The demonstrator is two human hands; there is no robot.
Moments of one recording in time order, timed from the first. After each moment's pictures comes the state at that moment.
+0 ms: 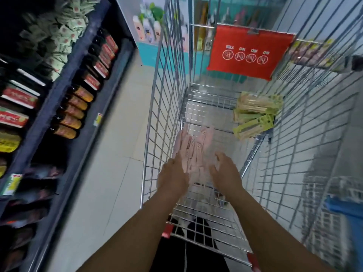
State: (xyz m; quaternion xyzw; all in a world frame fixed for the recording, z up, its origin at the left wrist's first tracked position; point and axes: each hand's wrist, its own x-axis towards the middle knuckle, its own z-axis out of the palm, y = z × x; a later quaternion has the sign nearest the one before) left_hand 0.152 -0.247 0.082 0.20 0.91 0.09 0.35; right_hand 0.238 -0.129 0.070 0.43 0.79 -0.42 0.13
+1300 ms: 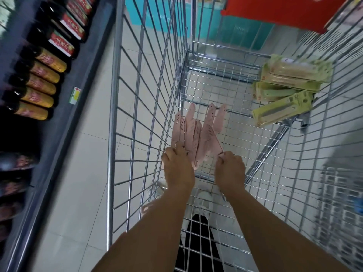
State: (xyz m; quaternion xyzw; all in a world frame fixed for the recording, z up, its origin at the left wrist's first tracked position) left_hand 0.142 -0.217 -0.075 0.12 0.95 0.08 0.29; right_hand 0.220 -0.124 -0.089 0.51 0.79 -0.30 0.14
